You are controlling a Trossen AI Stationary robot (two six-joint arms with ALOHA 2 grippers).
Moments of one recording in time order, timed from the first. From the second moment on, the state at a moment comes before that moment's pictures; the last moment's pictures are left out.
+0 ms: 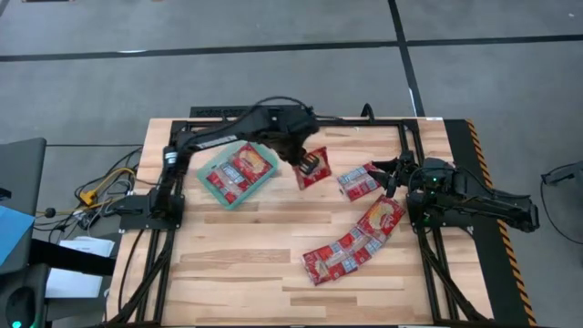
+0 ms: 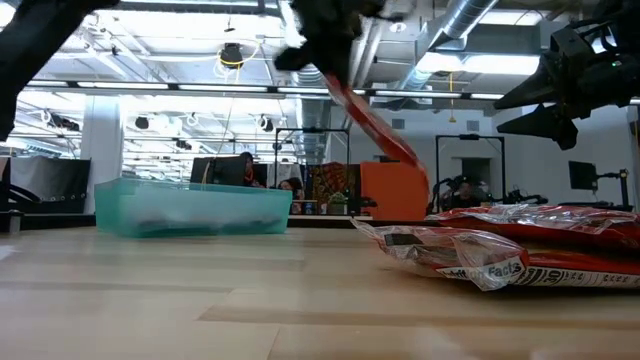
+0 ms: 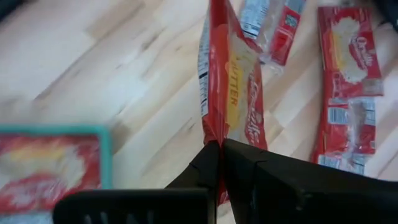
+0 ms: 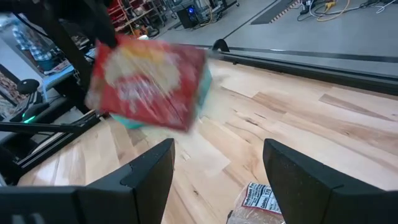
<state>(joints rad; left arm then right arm) 0.21 2.06 2.27 -1.26 -0.07 -0.62 -0.29 0.13 0.21 -0.28 0.14 0.49</state>
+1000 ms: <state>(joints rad) 0.09 1.23 1.19 -0.80 -0.72 -1.79 -0.29 0.13 0.21 -0.28 0.14 0.49</state>
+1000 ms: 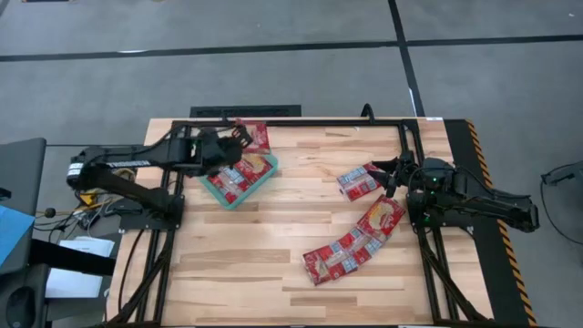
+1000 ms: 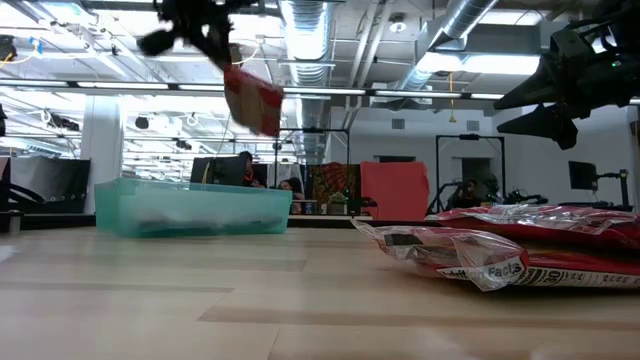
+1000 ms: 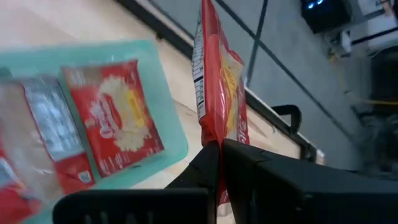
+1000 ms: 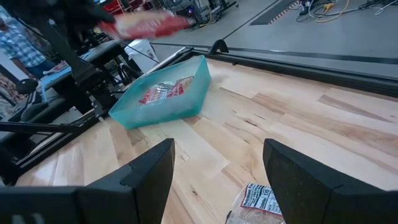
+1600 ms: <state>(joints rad) 0.07 1.25 0.87 -0.58 -0.86 -2.23 -0.29 0.13 0.21 -0.28 0.19 0.49</state>
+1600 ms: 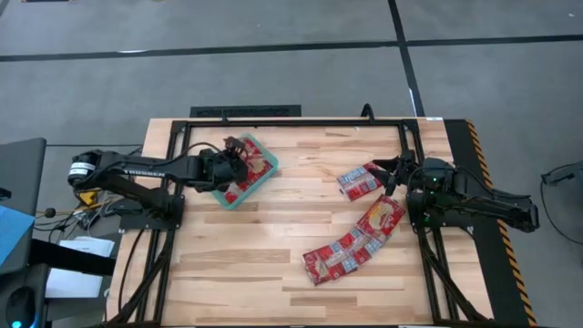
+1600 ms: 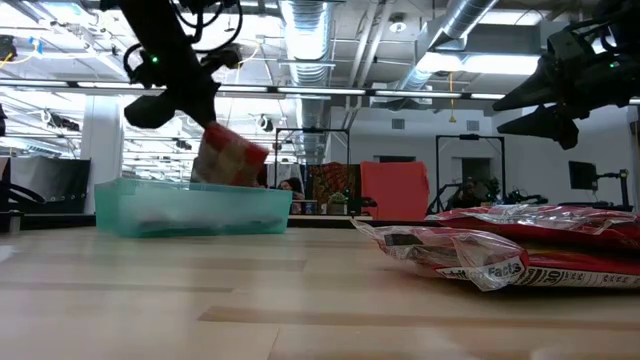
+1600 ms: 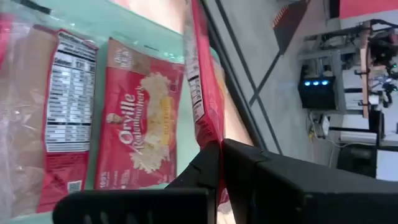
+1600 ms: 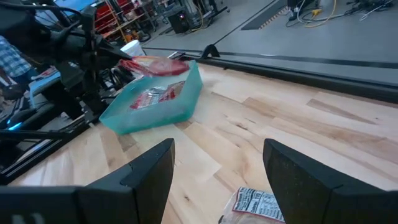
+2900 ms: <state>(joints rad) 0.16 1.28 0.86 -0.71 -0.41 -1.46 -0.29 0.13 0.21 -0.28 0.18 0.49</state>
